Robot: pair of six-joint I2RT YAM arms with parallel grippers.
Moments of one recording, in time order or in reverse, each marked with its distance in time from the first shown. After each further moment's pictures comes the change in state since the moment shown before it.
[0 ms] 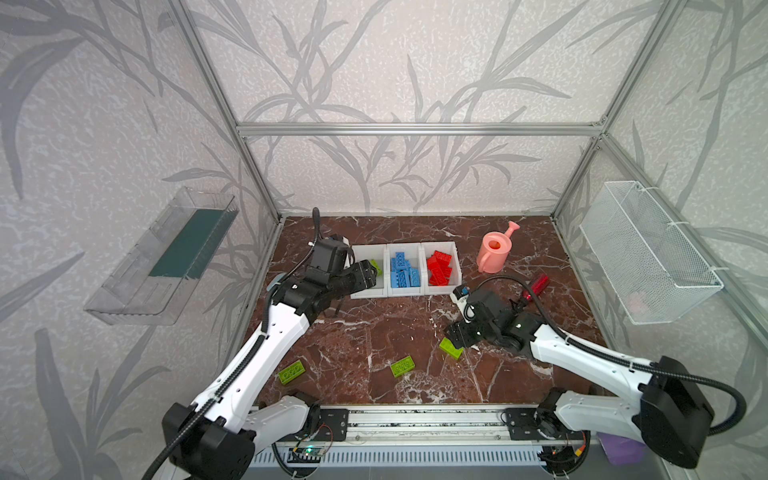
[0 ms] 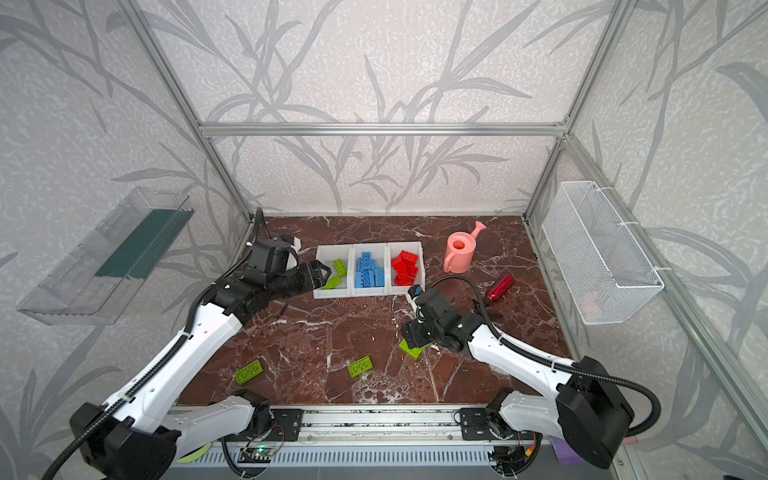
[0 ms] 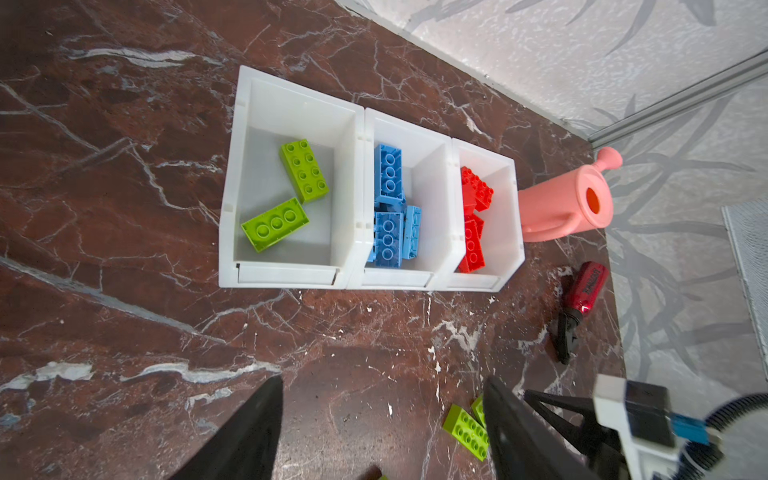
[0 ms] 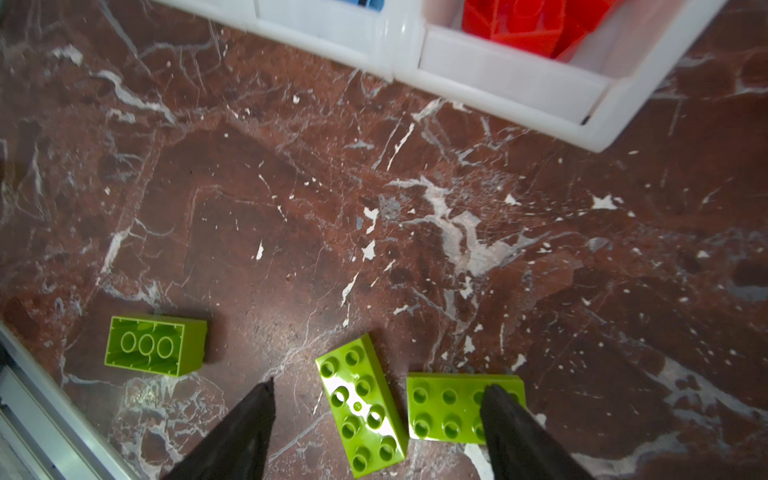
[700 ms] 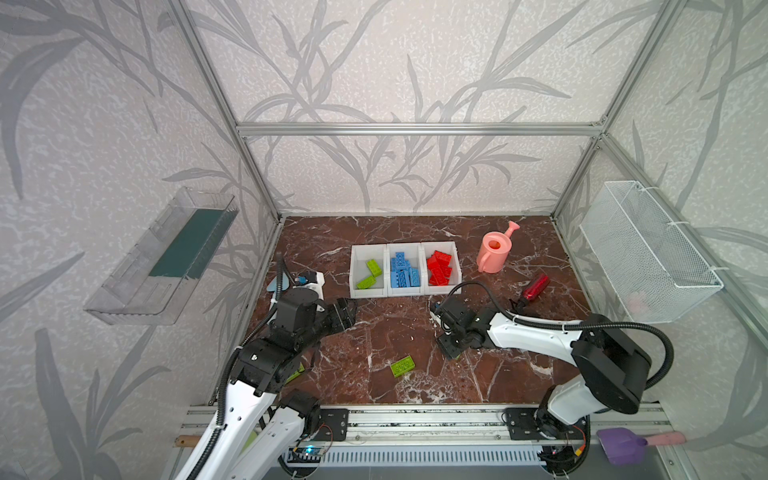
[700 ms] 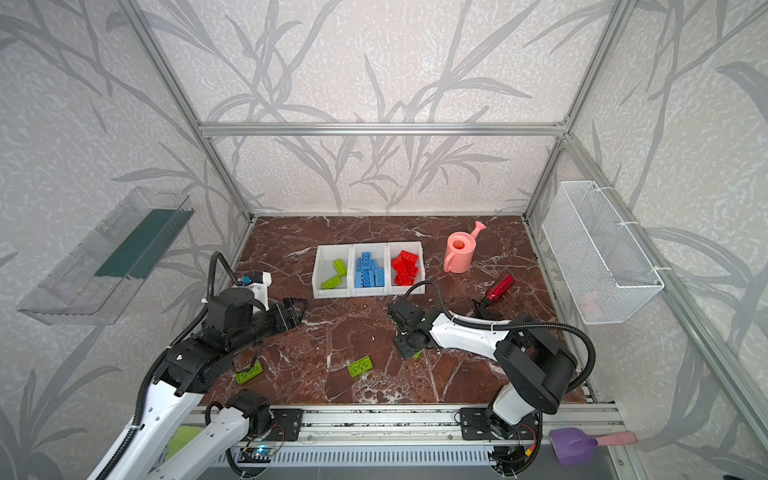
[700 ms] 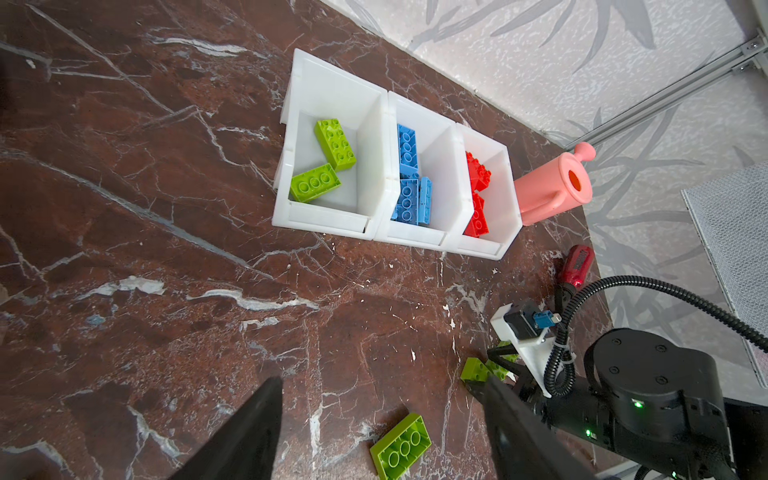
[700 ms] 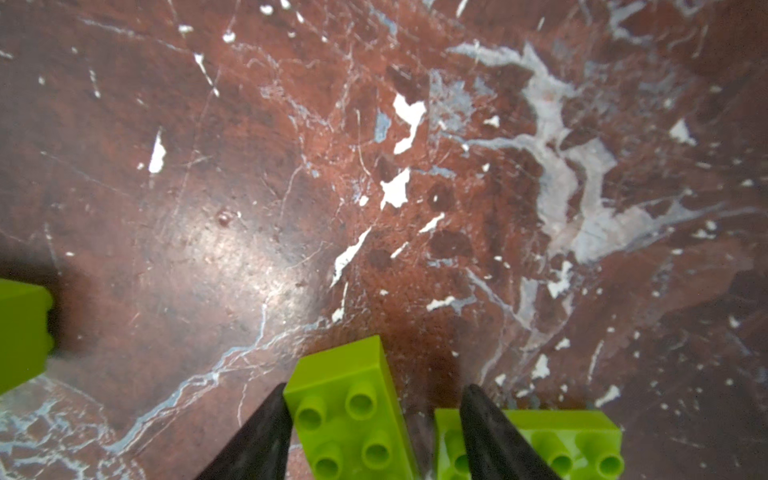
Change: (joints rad) left arm -0.002 -0.457 -0.253 -0.105 -0.037 -0.008; right arm 0.114 0.327 0.119 -0.093 0.108 -0.056
